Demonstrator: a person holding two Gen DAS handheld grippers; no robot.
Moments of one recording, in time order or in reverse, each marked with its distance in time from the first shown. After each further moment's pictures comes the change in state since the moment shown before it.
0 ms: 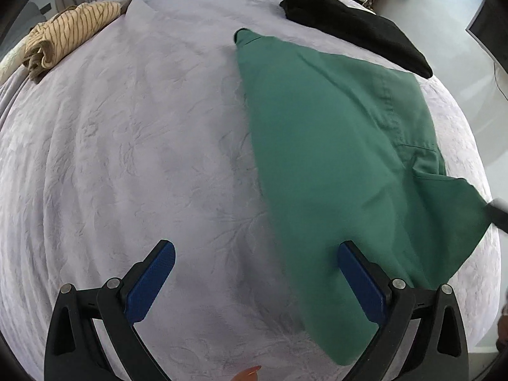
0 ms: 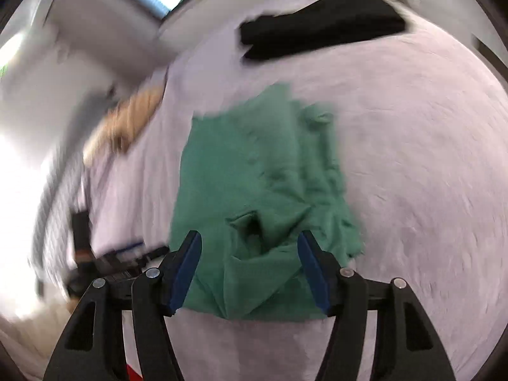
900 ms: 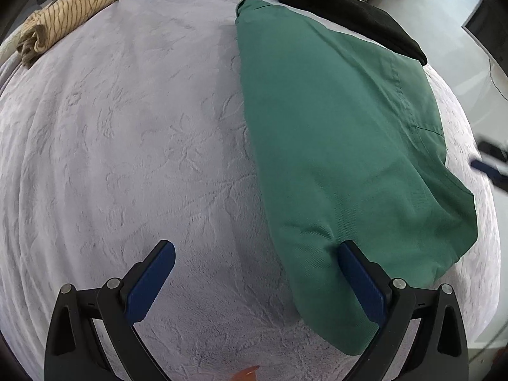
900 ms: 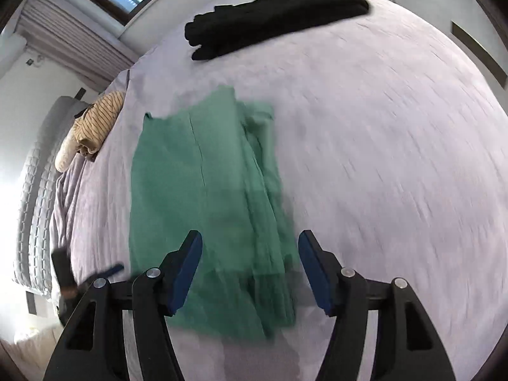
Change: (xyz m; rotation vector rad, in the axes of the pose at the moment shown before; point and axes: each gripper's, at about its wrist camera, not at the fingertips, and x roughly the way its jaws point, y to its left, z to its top) left arm 0.023 0.002 -0.035 -0.013 0.026 -0.039; right arm -0.019 -0.062 0.042 0.140 -0.078 -0.093
